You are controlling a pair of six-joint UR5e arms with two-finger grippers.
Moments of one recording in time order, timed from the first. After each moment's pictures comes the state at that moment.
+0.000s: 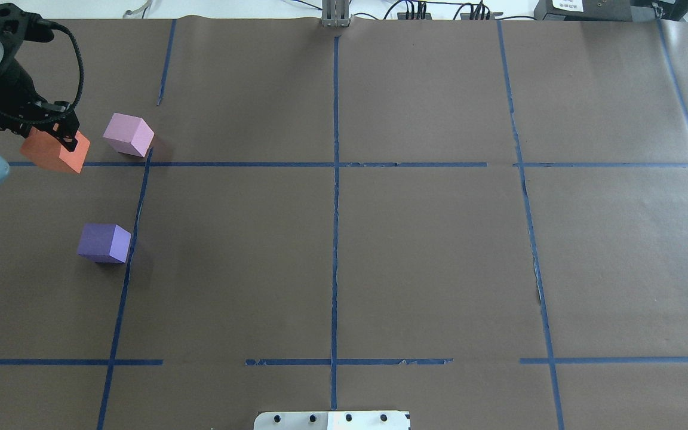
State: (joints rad) left arm -1.07 -1.92 -1.87 -1.29 -2.23 -0.49; right arm 1.52 -1.52 1.60 -1.72 2.29 -0.16
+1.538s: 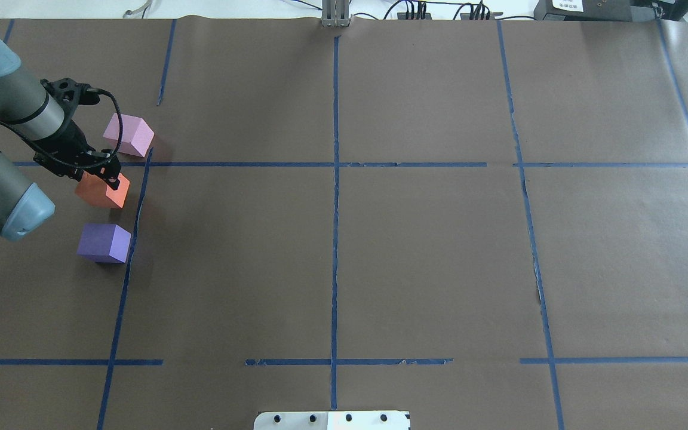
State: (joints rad) left arm -0.96 -1.90 -1.53 -1.74 -2.30 -0.66; right arm 1.52 -1.52 1.60 -1.72 2.29 -0.16
